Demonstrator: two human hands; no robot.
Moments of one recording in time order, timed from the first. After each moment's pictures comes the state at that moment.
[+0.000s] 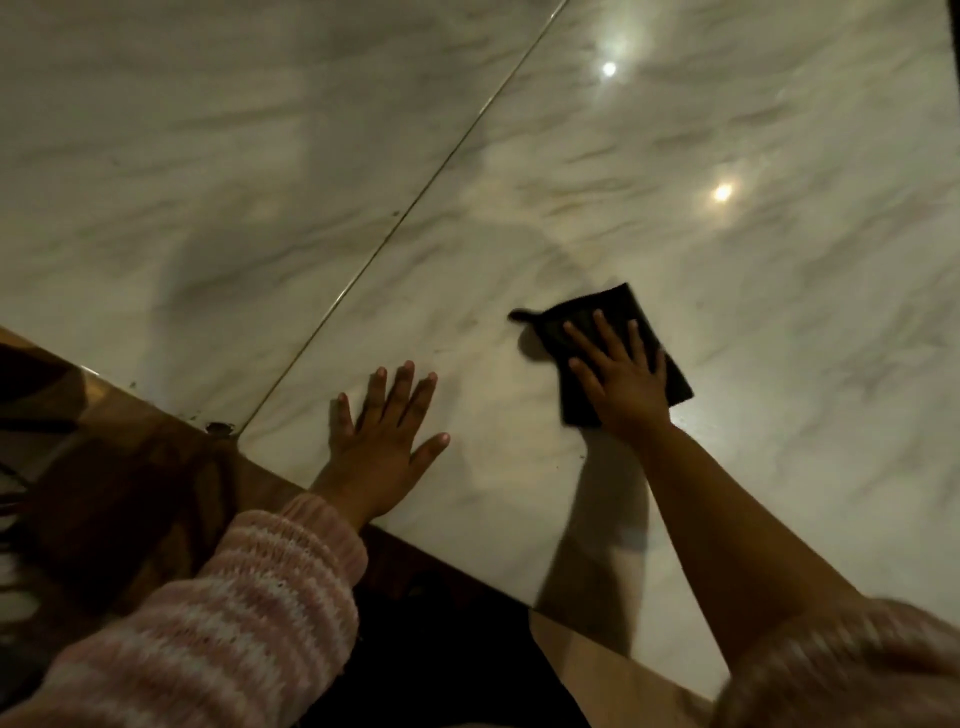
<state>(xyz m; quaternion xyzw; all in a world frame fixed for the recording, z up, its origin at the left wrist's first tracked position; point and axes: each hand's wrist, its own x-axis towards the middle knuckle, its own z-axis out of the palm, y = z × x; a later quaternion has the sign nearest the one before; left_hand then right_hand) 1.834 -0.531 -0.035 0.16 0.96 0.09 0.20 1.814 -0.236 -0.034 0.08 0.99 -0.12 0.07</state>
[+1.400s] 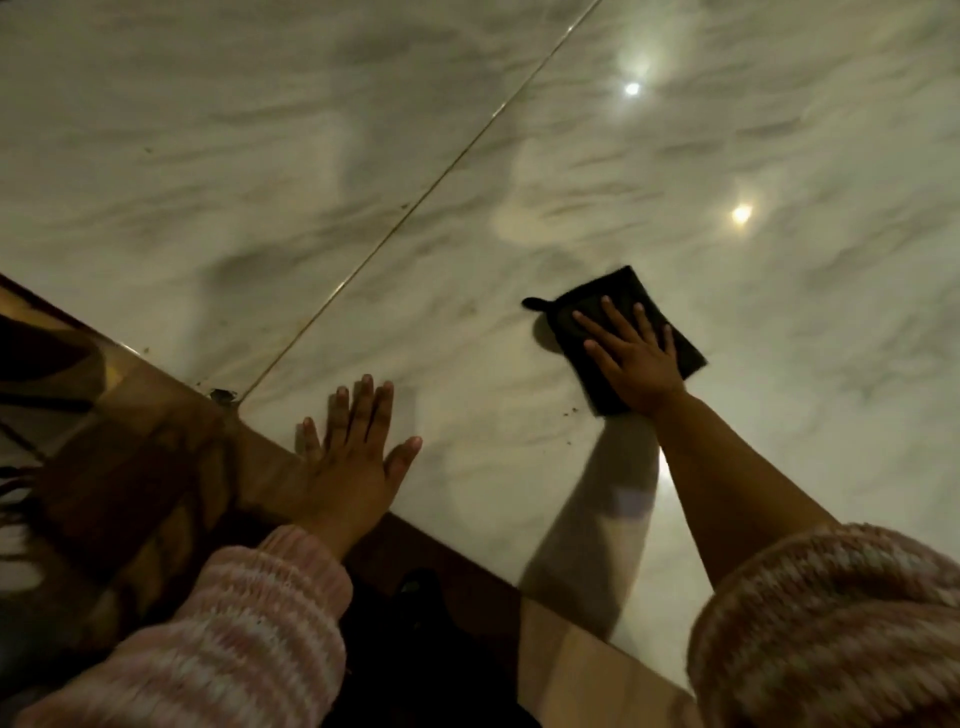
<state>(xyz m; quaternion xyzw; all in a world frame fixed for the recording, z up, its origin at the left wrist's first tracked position) 1.886 -0.531 -0.021 0.02 0.98 0.10 0.19 1.803 -0.198 -0.027 0.01 0.98 -0.13 0.12</state>
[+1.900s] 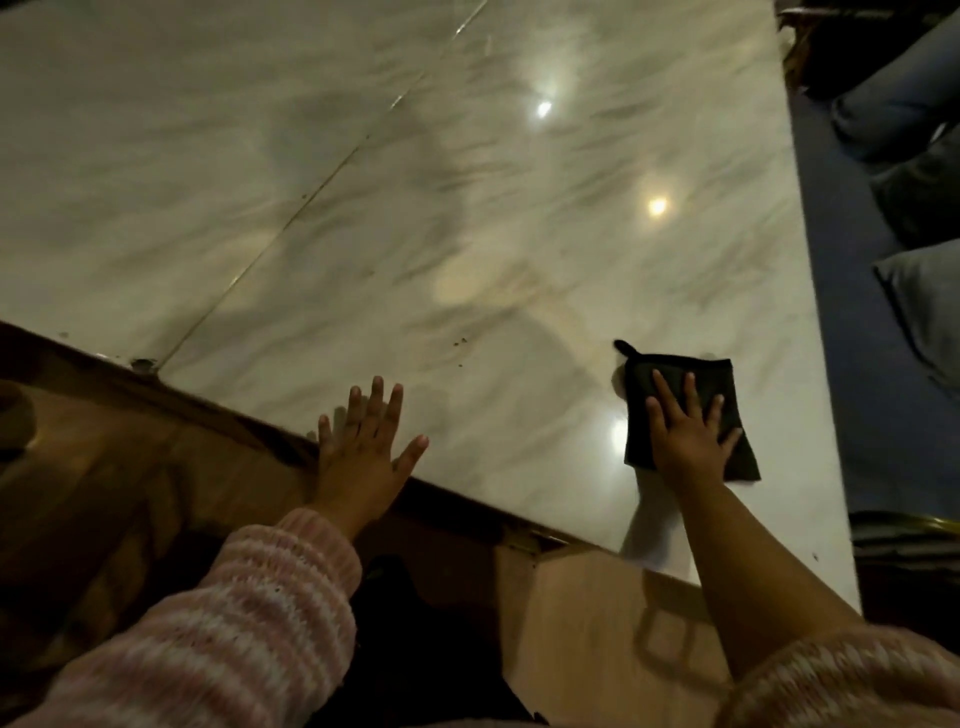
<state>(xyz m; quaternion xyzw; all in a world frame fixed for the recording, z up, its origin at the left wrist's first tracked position) 1.978 -0.452 -0.005 0.14 0.96 0.11 0.21 2.036 -0.099 -0.029 0.35 0.92 -0.16 0.07</state>
